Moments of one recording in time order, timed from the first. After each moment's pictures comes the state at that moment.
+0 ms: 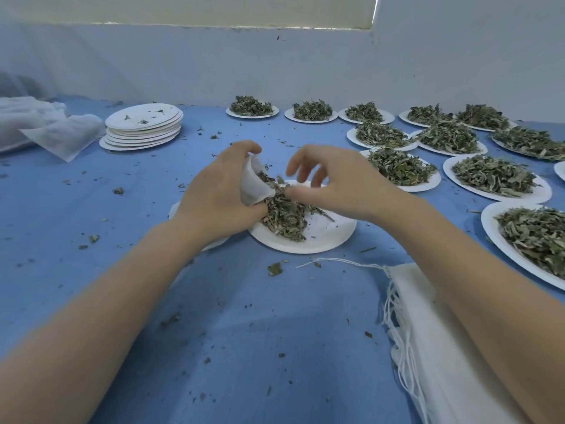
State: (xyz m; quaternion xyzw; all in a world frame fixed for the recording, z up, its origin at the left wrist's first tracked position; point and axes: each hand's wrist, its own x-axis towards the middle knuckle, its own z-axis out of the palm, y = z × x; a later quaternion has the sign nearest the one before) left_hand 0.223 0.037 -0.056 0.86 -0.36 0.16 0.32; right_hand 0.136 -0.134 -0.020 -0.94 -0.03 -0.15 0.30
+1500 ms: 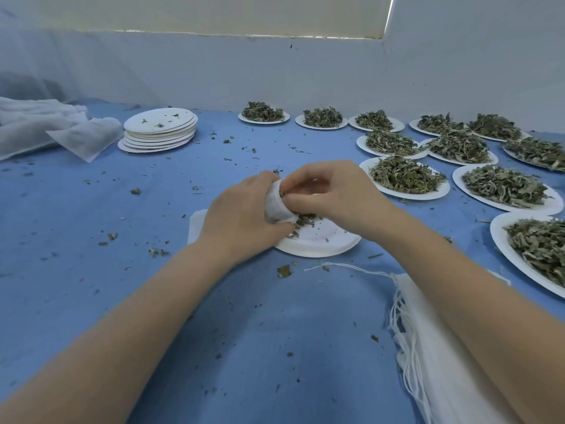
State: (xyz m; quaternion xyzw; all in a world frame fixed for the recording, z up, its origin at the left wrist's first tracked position) left_hand 0.192 0.031 -0.058 0.89 -0.31 0.12 0.31; right_hand 0.132 -0.115 -0.024 -0.87 -0.03 -0.13 0.48
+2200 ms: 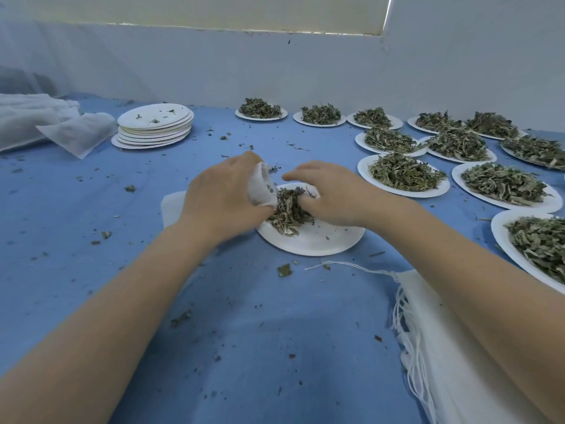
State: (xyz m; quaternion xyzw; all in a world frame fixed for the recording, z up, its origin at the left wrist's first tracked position) left_hand 0.215 0.041 -0.049 0.89 -0.31 0.19 0.26; right_hand 0.162 -0.130 -0.034 -0.99 -0.03 -0.06 0.13
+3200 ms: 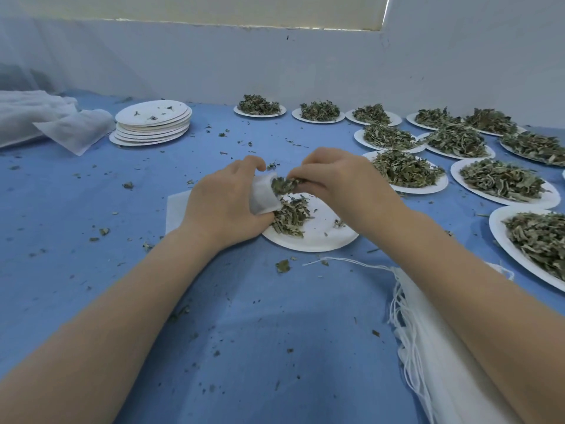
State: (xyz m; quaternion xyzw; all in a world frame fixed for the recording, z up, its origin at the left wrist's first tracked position) left_hand 0.215 0.041 -0.065 0.88 -0.34 0.21 0.24; right_hand 0.140 -0.126 -0.036 -0.94 -0.12 -0.29 0.11
